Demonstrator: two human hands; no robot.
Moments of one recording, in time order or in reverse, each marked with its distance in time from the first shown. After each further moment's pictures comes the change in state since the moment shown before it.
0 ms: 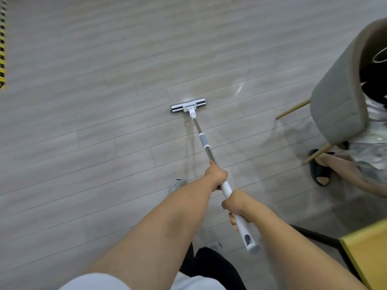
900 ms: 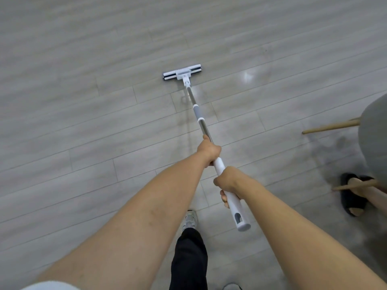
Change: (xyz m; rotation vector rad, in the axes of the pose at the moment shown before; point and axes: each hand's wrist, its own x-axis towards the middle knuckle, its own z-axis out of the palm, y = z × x) left_hand 0.249 0.231 -0.218 -0.027 0.060 0.007; right_hand 0.152 -0.359 -0.099 0.063 -0.015 0.018
